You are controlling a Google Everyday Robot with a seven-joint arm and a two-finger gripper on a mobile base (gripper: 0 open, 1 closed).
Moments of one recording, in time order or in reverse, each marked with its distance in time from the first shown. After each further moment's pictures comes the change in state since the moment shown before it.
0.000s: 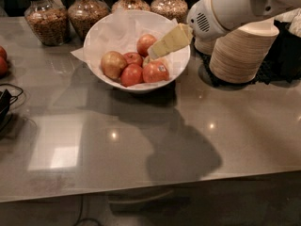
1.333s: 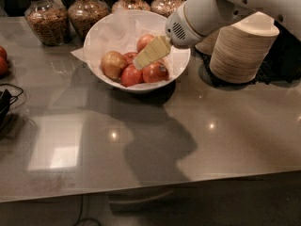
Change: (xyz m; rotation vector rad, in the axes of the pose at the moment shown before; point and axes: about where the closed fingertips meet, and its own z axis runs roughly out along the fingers) arm -0.001 0.030 0.042 -0.064 0.087 -0.042
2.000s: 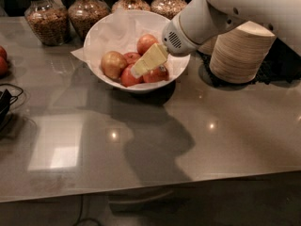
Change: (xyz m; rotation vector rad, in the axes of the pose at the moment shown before) arm 0.014 0.005 0.016 -0.009 0.034 0.005
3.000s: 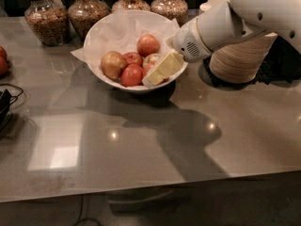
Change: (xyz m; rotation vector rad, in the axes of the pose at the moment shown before) arm 0.009 0.002 -0.005 -0.164 -0.144 -0.279
